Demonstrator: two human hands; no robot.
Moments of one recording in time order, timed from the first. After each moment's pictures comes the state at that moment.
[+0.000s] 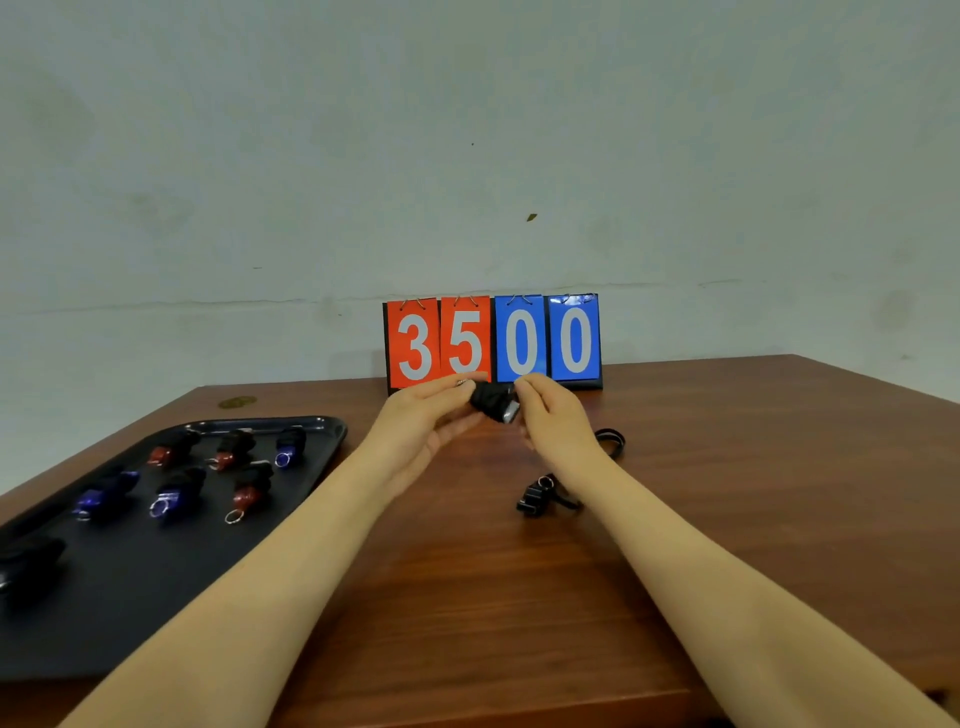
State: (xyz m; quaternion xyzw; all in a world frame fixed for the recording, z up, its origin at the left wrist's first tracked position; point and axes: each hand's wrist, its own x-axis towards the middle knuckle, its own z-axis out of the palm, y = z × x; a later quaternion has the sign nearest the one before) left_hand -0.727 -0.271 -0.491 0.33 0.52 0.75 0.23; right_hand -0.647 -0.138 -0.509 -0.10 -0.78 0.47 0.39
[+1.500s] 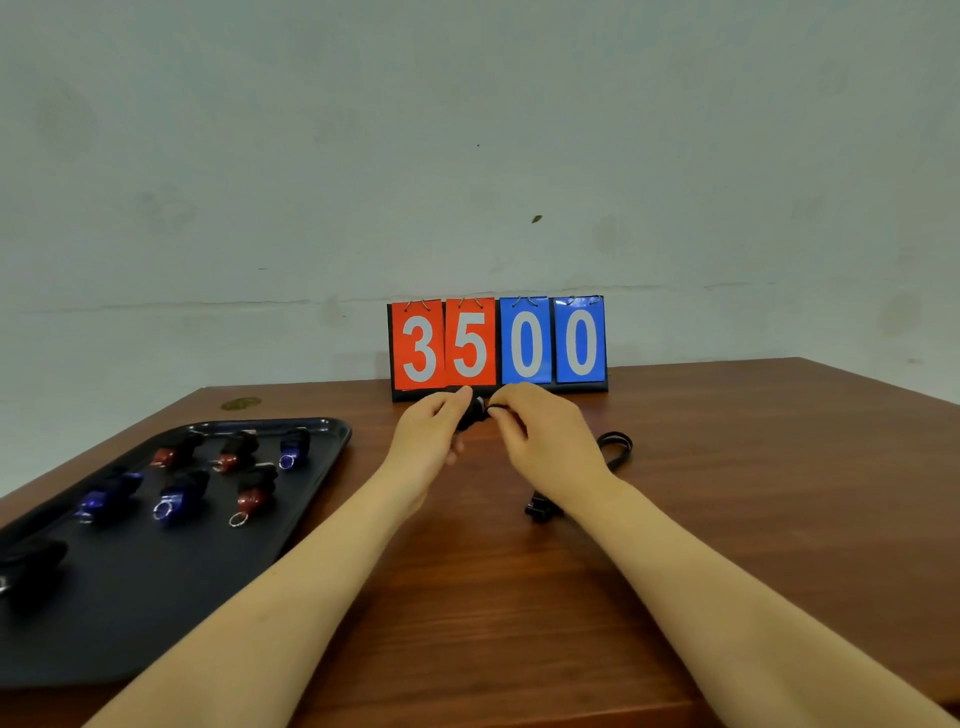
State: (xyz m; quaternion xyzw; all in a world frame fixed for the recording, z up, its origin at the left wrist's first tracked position) left_hand -0.733 -0.259 -0.510 0.32 0.69 0.64 0.07; right_hand -0.644 -0.146 -0.516 -0.03 -0.90 0.12 0.43
